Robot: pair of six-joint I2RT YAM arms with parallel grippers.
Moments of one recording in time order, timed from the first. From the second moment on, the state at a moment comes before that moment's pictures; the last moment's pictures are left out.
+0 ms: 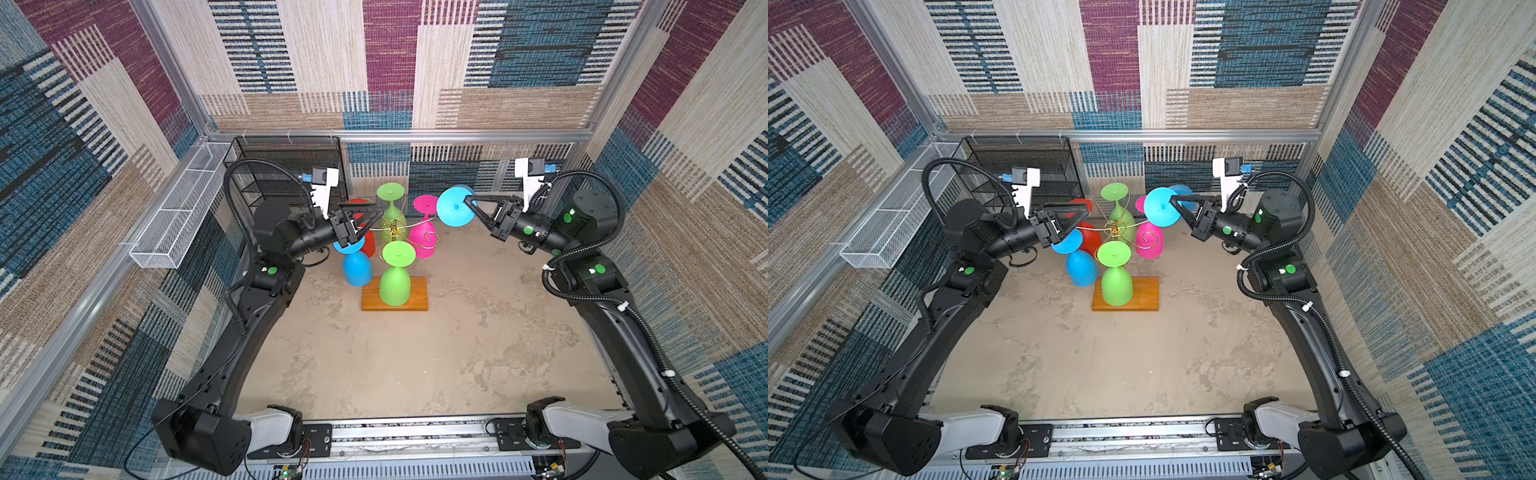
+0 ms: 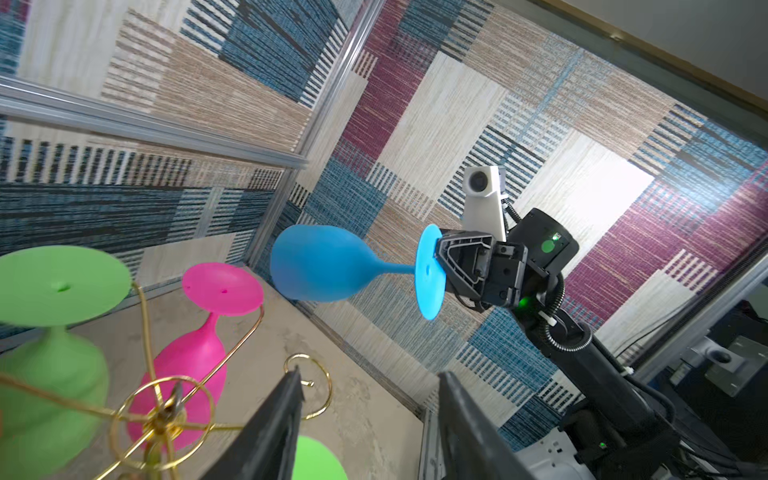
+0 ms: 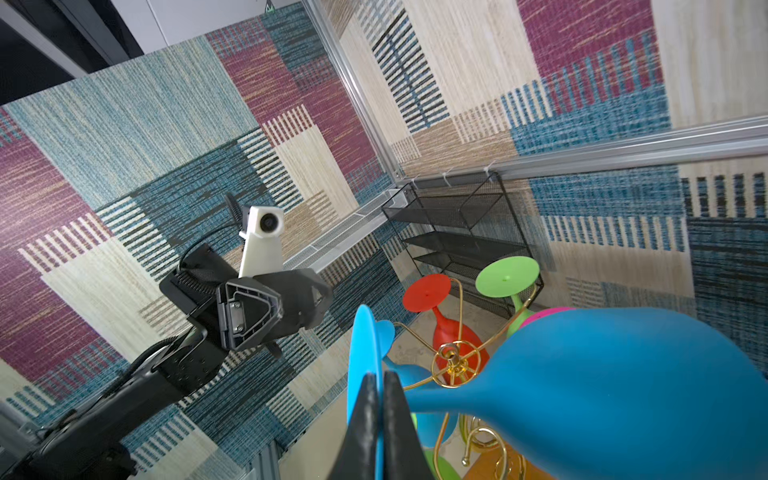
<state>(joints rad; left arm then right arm) -0.32 1.34 1.40 0.18 0.87 -0.71 0.27 1.22 1.45 -0.11 -0.73 0.55</state>
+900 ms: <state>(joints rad) -0.55 1.61 1.58 0.38 0.92 -0.86 0.31 1.25 1.46 -0.11 -0.78 0.53</state>
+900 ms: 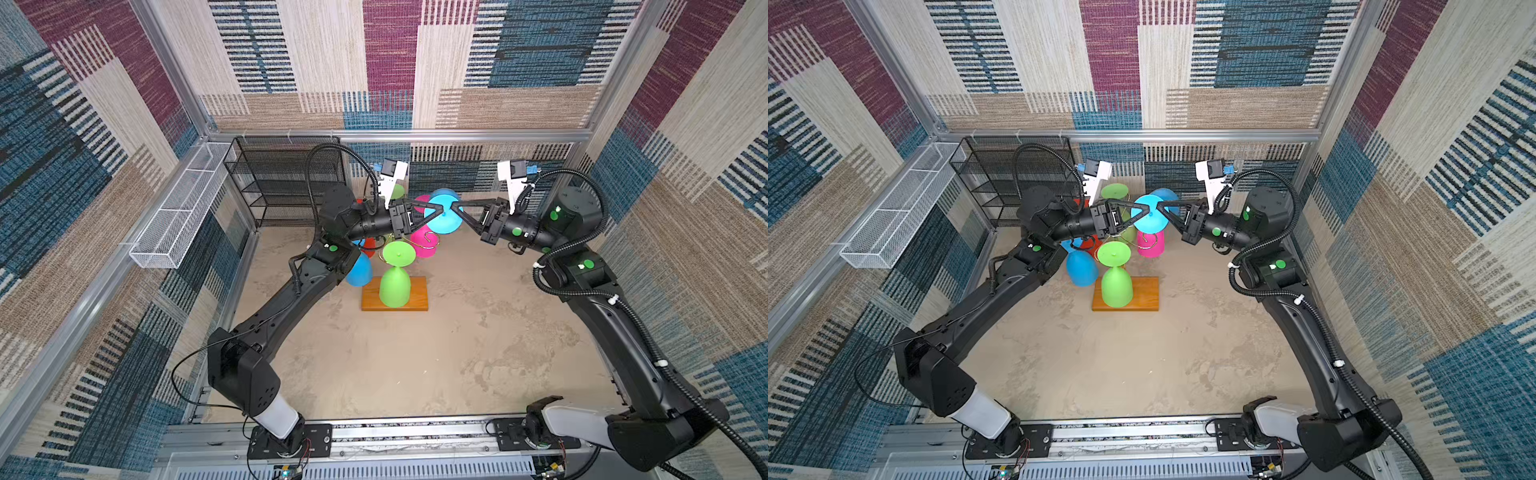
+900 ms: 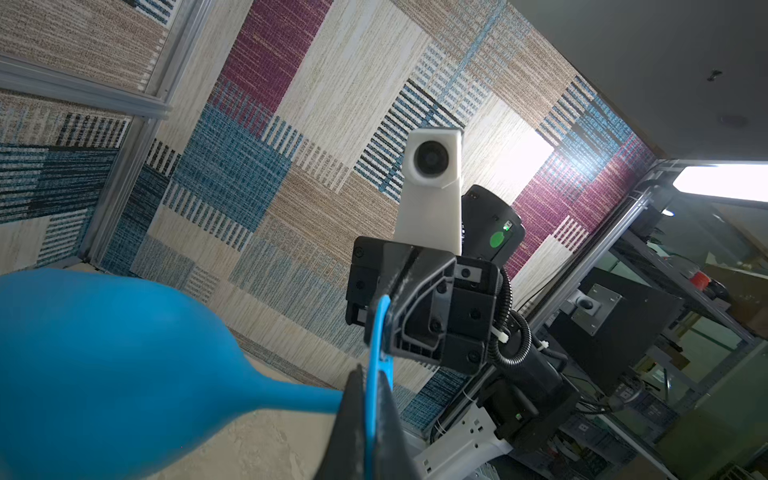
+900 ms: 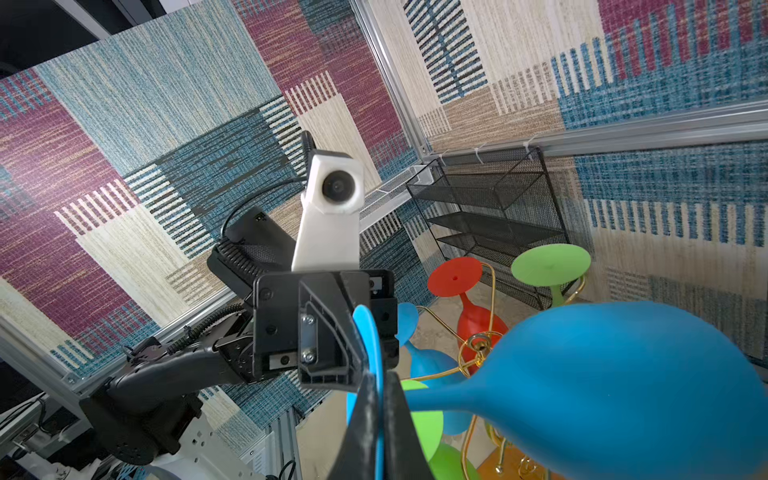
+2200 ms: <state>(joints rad) -0.54 1.56 1.58 0.41 0.87 -1.13 0.38 1.21 1.12 0.28 -0.40 -0.18</state>
